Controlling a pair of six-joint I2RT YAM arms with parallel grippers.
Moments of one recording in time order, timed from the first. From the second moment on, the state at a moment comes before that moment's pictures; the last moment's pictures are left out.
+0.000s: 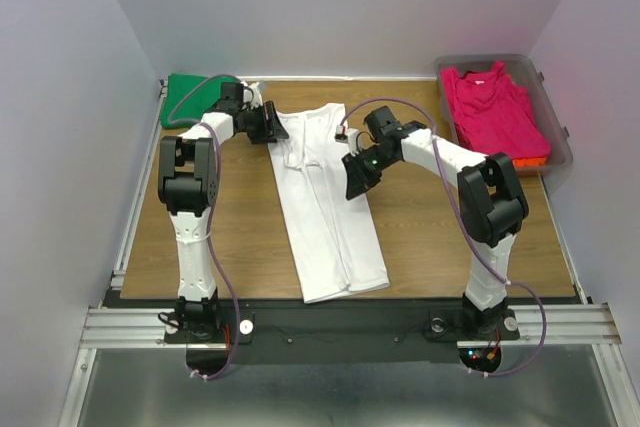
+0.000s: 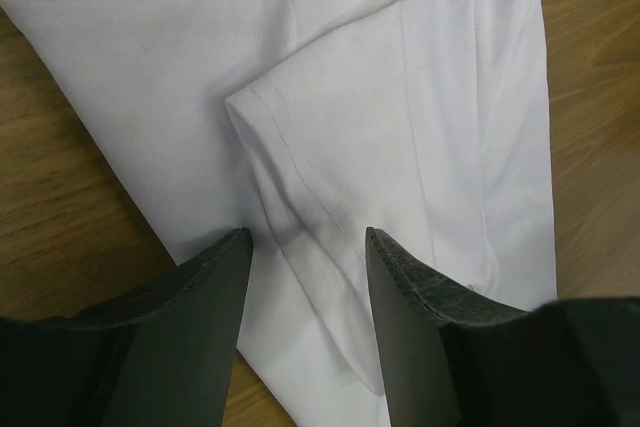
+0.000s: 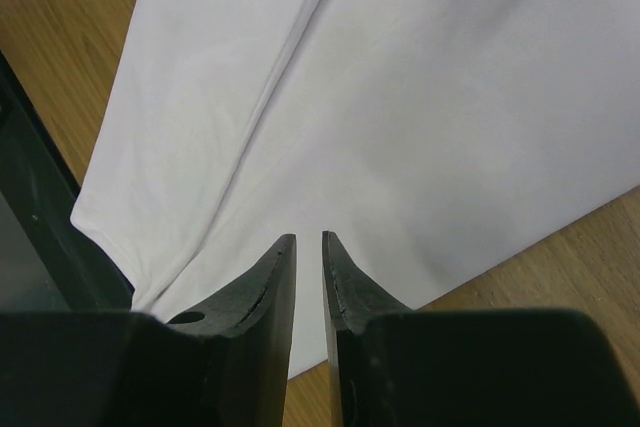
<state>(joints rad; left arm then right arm) -0.09 2.25 1.68 -0.29 0.58 -0.30 0.48 1.97 1.47 -0.71 -0.68 -0.19</state>
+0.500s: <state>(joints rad) -0.09 2.27 1.70 -0.27 0.61 -0.33 0.51 1.97 1.41 -0.70 -0.68 -0.21</state>
